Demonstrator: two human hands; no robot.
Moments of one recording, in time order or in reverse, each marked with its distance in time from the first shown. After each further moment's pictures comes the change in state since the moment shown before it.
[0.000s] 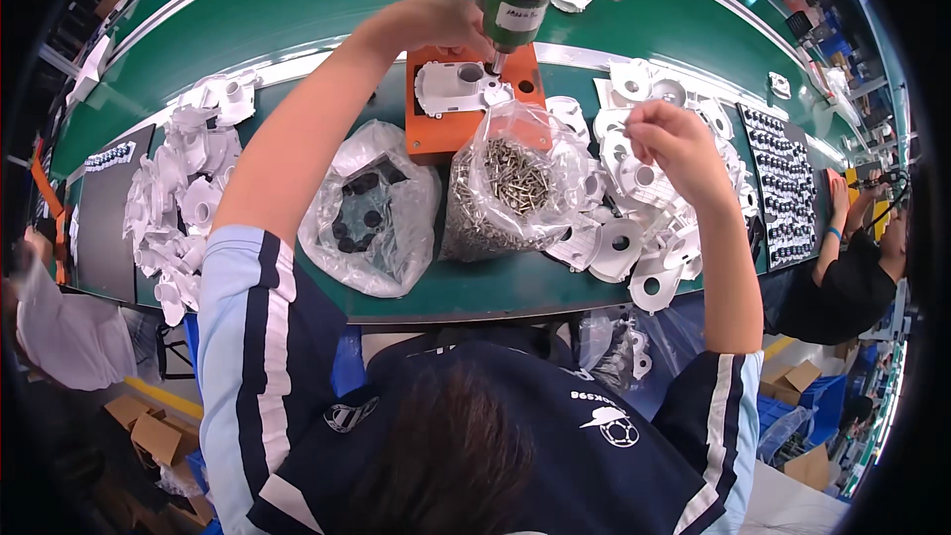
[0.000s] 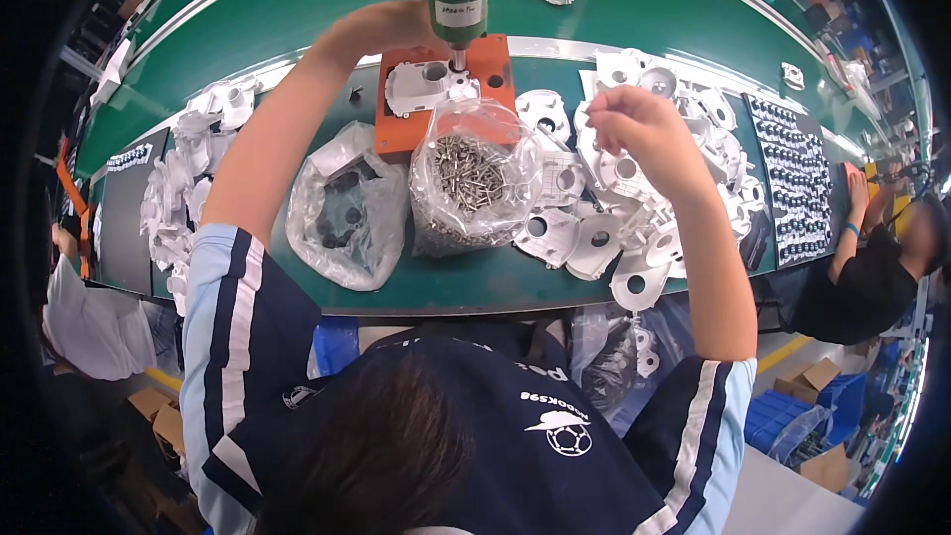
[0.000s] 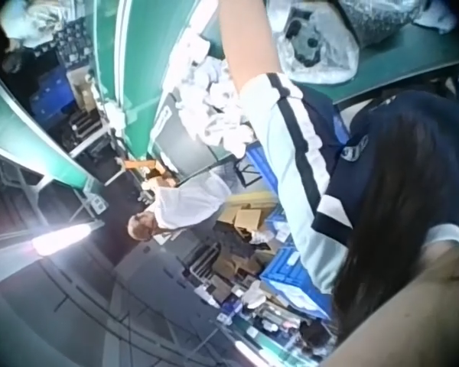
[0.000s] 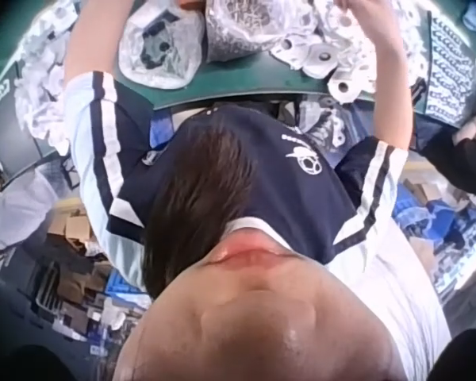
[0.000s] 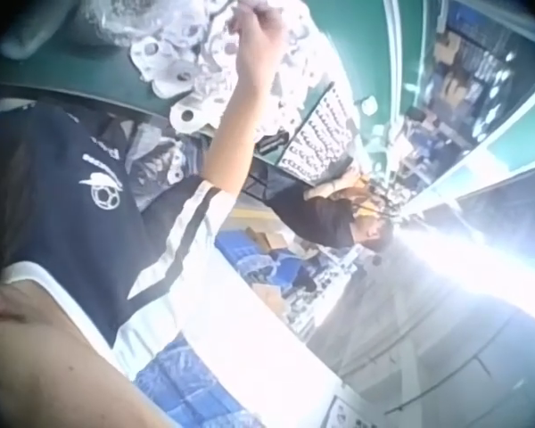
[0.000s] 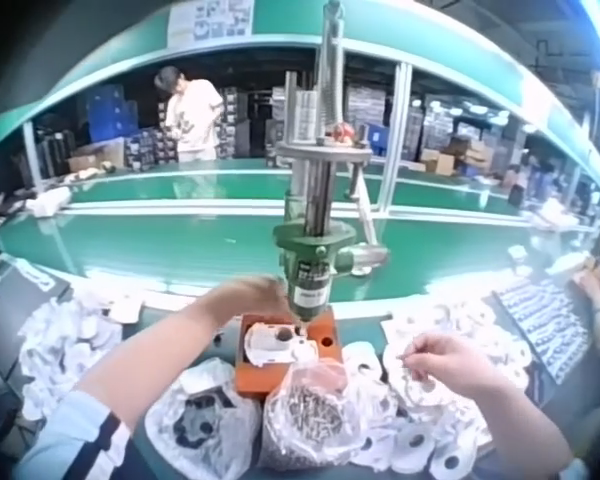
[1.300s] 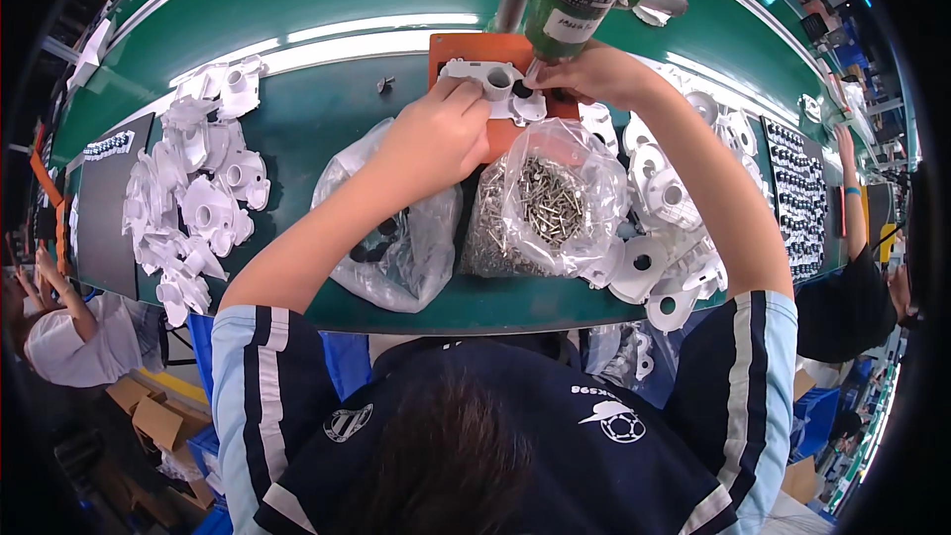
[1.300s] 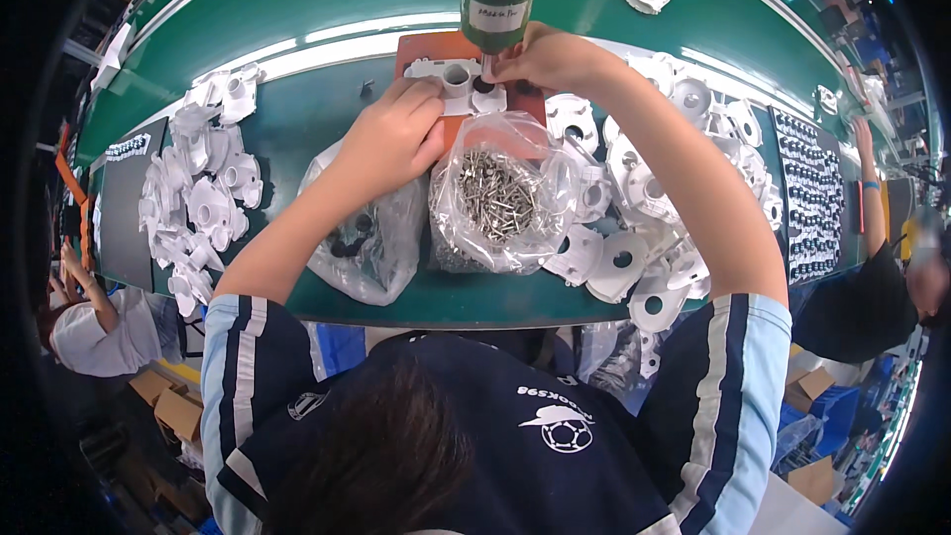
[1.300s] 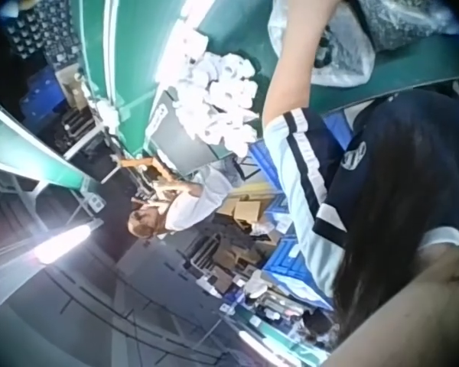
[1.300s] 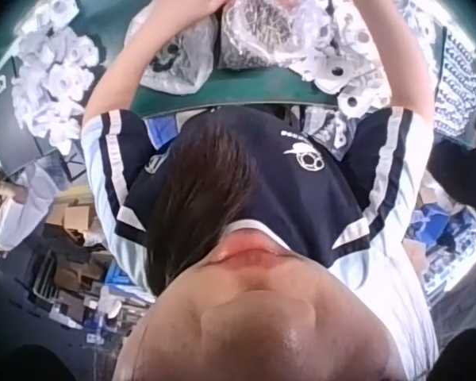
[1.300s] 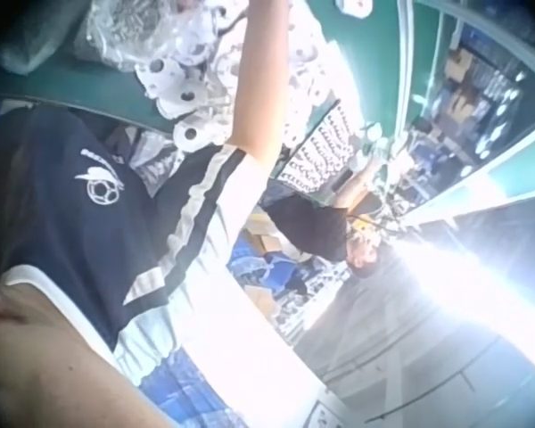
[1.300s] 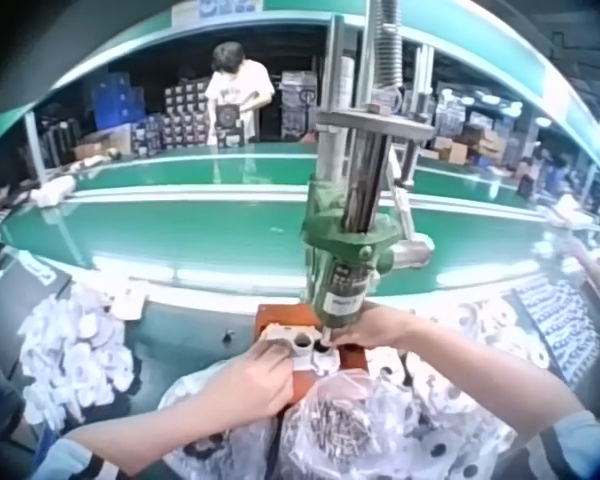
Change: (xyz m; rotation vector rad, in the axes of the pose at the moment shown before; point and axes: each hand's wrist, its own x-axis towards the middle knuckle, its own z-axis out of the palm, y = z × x) left_hand -0.097 -0.012 0.084 0.391 0.600 0.451; right_hand 0.140 -0.006 0.070 -0.437 -0.343 0.052
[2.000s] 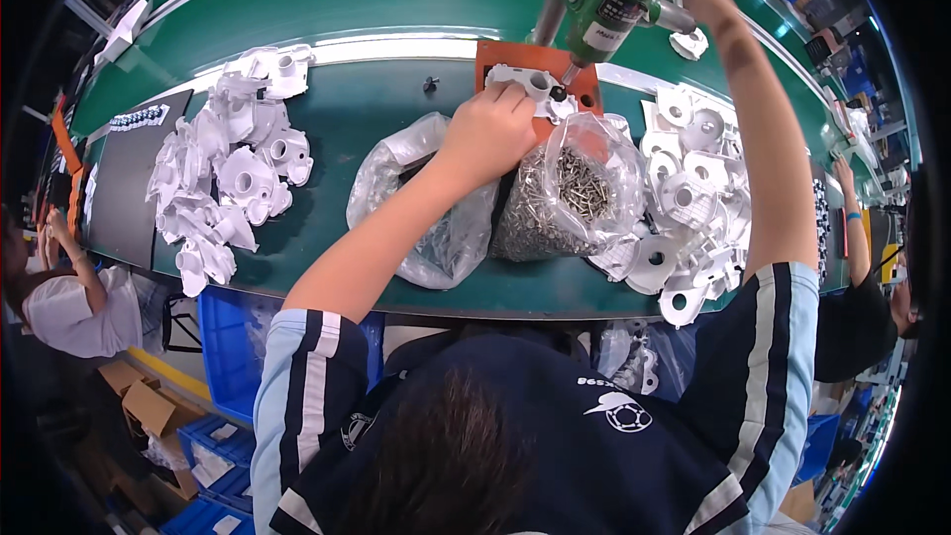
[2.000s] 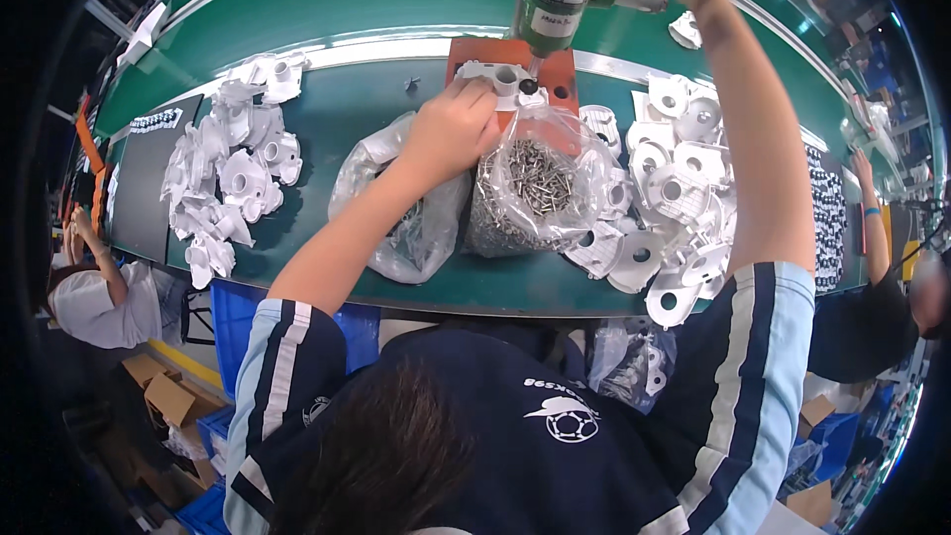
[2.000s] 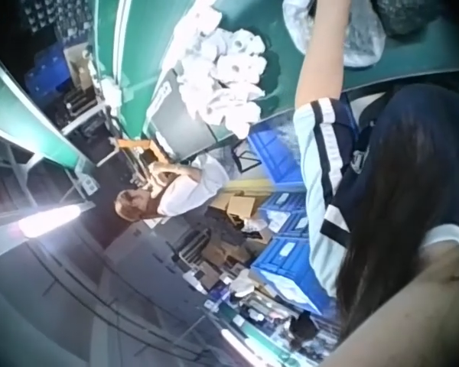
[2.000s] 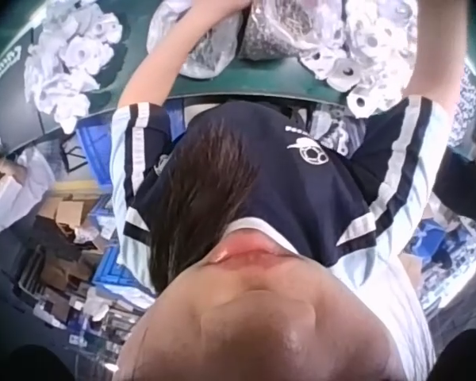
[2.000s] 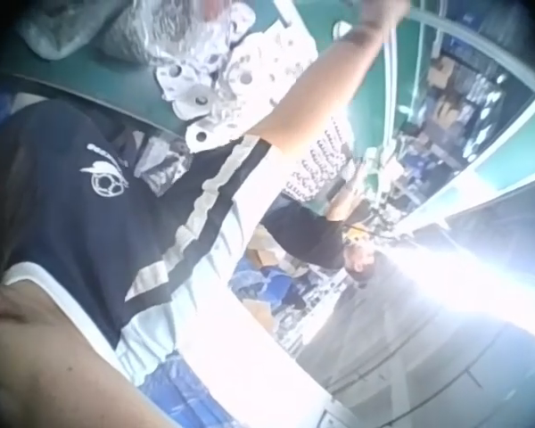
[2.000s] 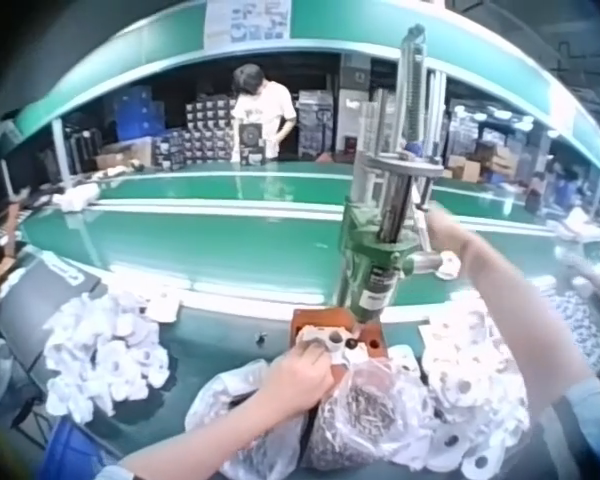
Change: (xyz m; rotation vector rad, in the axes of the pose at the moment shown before) left_hand -0.001 0.014 0.017 0.067 0.184 -0.072; right_hand 0.038 0.005 -0.190 0.052 0.455 -0.238
